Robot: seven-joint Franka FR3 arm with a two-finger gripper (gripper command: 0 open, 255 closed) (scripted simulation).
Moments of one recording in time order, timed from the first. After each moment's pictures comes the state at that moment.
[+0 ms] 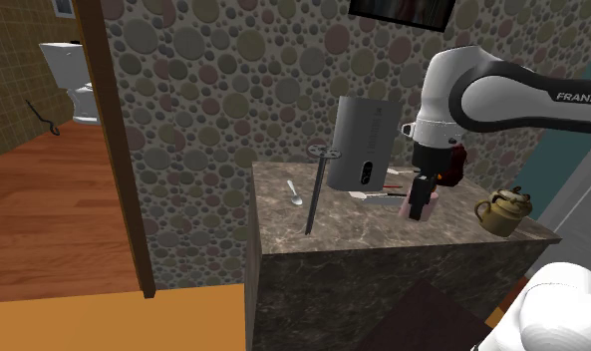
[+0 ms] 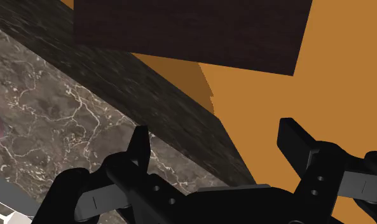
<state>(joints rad) -0.01 -0.74 0.05 -2.43 0.01 1.53 -0.16</state>
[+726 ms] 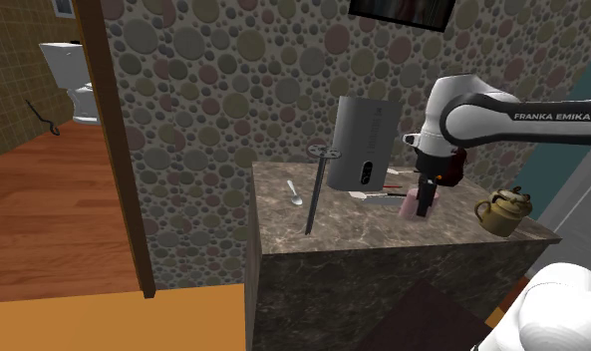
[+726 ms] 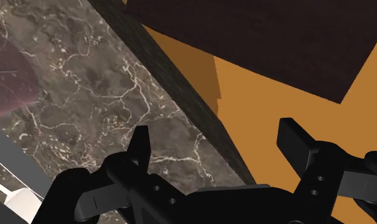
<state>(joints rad) -0.03 -0.66 -0.17 -2.50 -0.16 1.72 -0.55</state>
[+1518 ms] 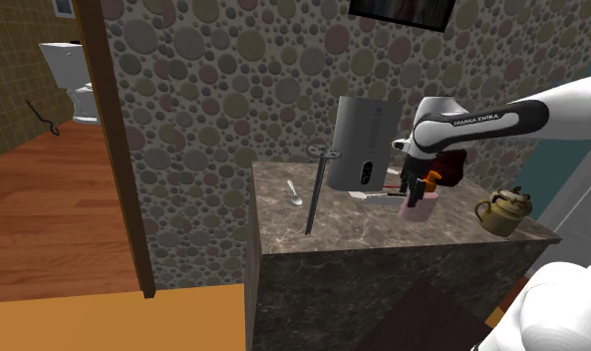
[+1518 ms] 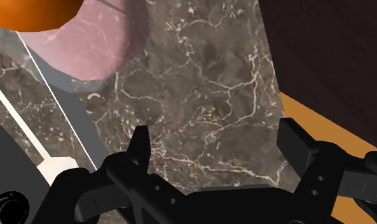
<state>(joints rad) 0.01 -0.30 -0.45 -2.36 -0.21 2.03 -1.07</state>
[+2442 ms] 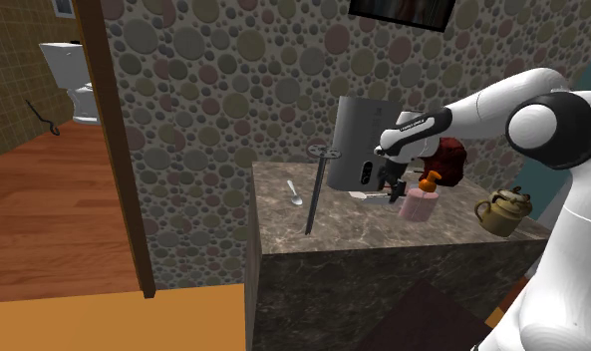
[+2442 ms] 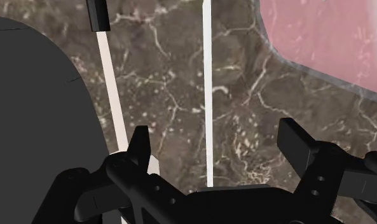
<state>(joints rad) -0.01 0.19 -0.54 -2.05 0.08 2.21 -1.65</state>
